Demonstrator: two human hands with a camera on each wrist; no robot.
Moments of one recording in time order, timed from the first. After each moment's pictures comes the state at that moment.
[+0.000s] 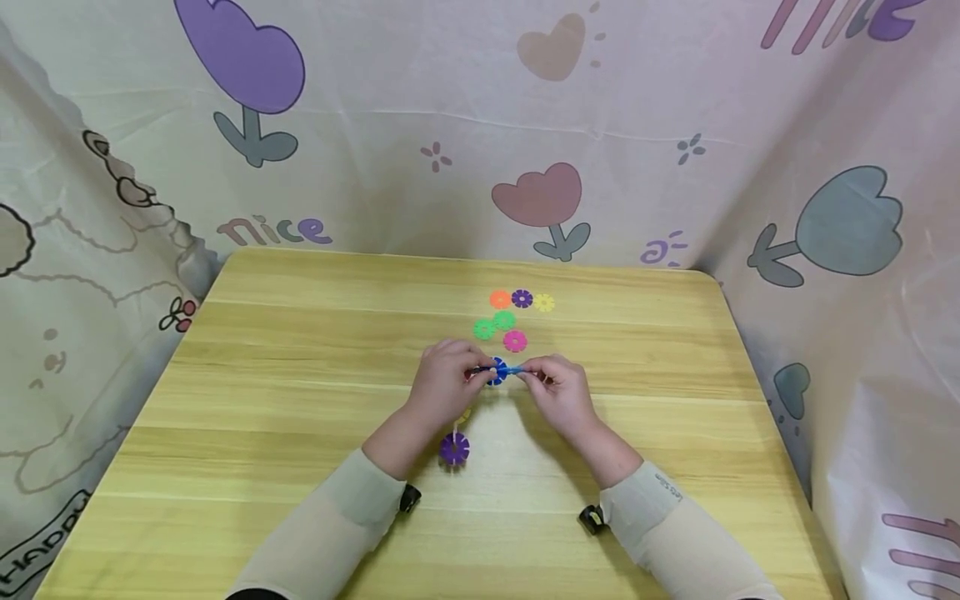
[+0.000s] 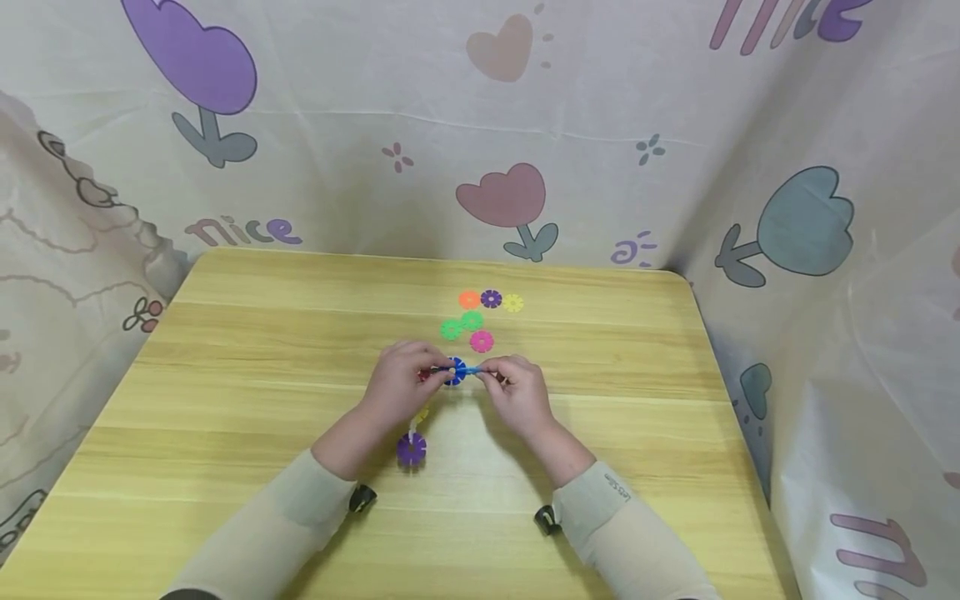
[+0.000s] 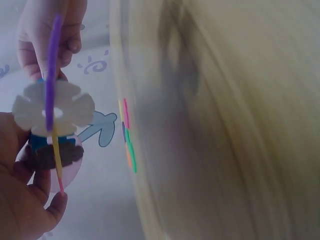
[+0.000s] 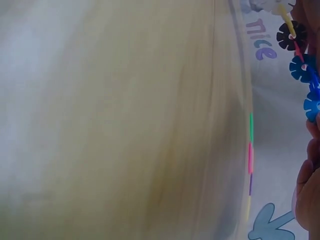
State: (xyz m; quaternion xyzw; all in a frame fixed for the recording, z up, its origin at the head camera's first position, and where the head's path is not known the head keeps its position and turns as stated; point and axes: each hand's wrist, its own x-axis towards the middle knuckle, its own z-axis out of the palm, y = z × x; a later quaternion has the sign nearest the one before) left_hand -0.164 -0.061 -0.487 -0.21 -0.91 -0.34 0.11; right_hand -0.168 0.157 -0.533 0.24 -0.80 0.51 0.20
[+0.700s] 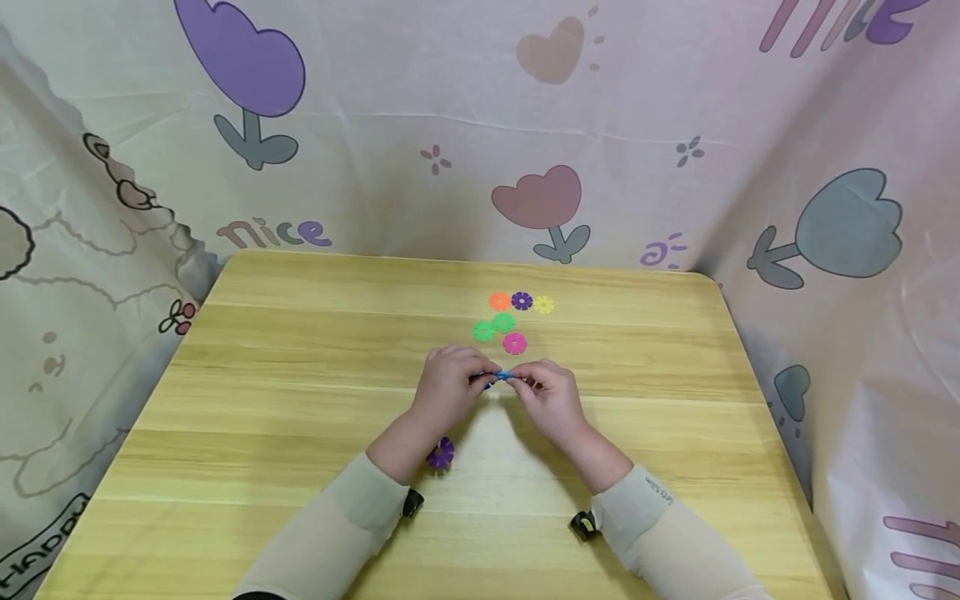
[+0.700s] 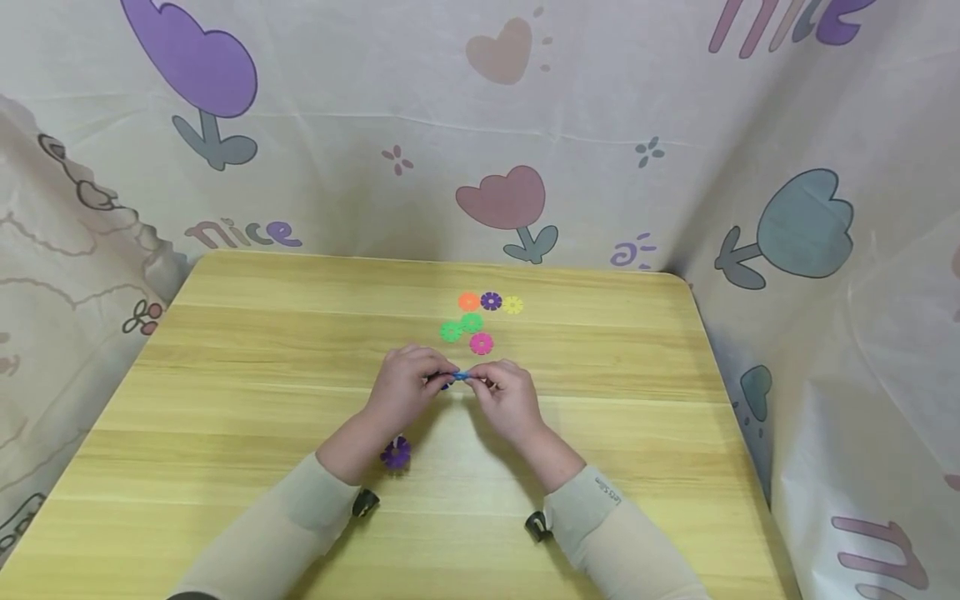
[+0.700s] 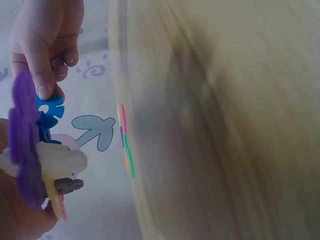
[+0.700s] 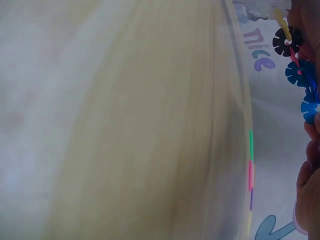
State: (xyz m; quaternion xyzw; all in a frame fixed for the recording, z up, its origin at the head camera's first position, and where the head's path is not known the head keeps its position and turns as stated) left_hand -0.164 -0.057 -0.493 -0.24 -0.90 -0.33 0.16; right_hand -0.165 0.143 -0.534 0.26 -0.79 0.51 0.22
